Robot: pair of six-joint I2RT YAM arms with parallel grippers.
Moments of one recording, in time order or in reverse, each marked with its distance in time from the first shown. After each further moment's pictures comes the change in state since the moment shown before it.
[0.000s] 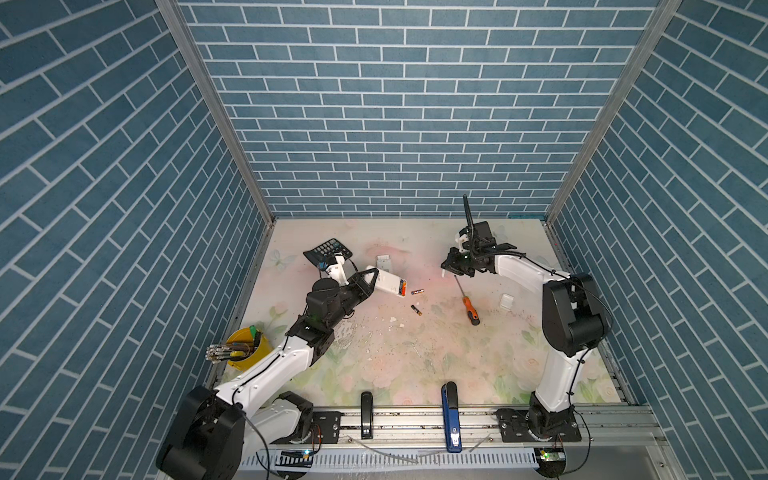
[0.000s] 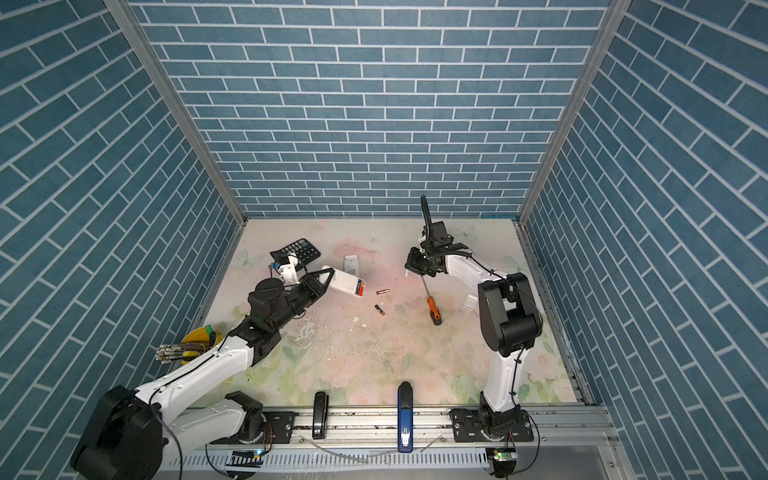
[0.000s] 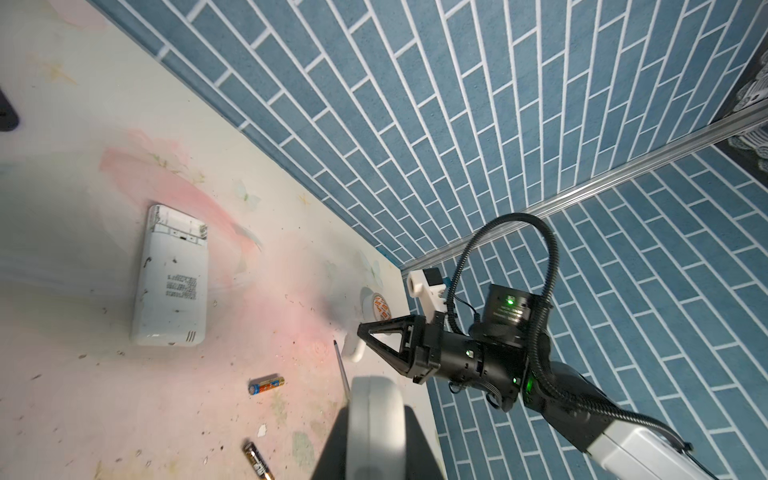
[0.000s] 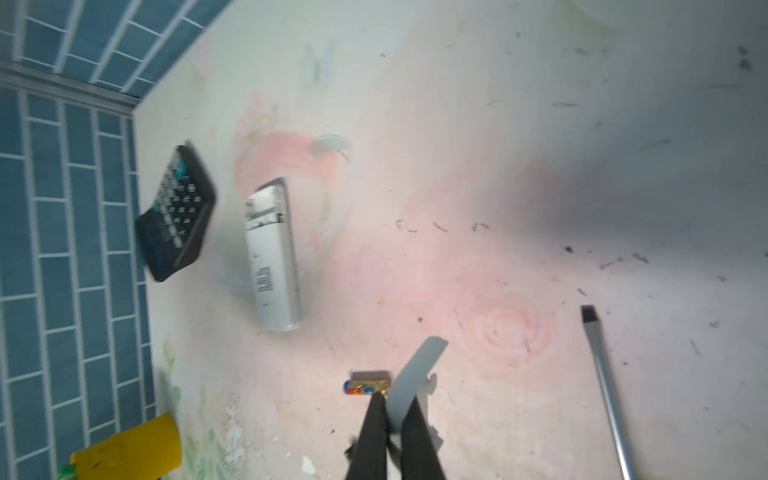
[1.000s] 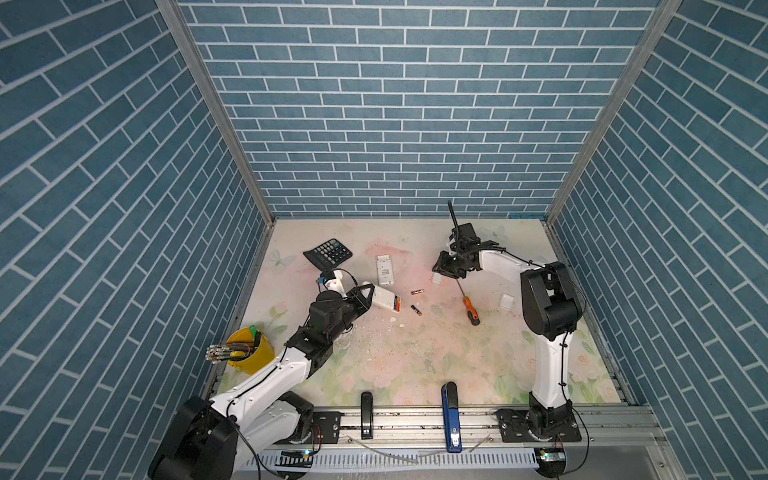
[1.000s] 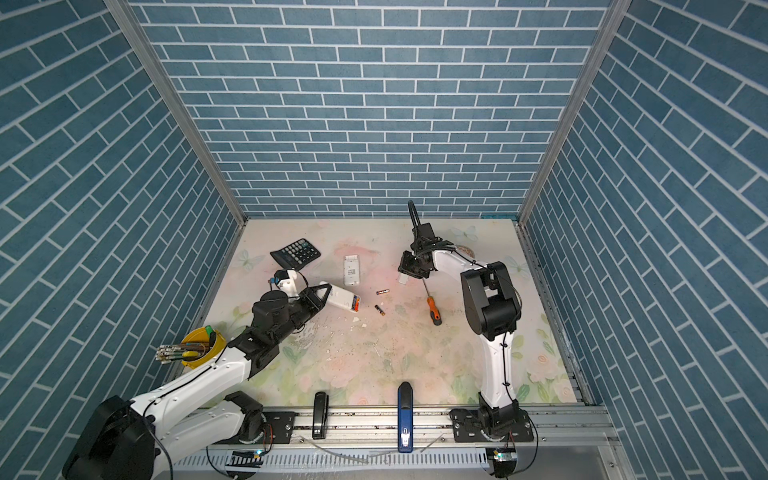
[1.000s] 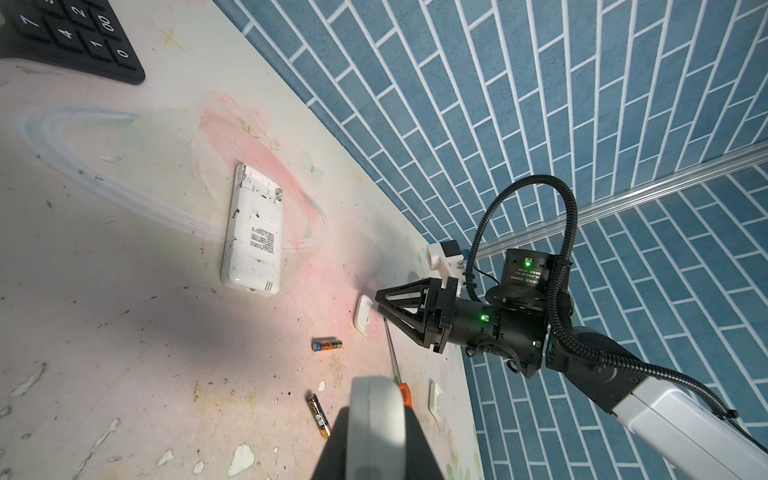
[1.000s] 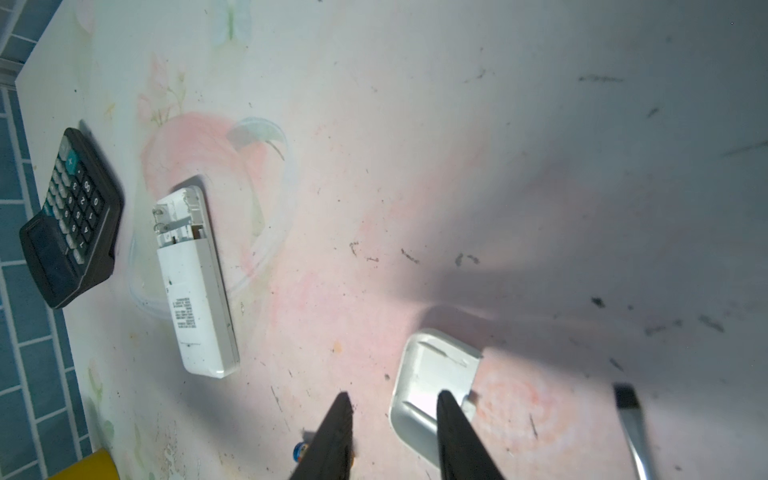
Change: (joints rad) left arm -0.030 -0.035 -0.081 -0.071 -0.078 -0.022; right arm 0.040 0.138 0.130 -0.064 0.047 -0.033
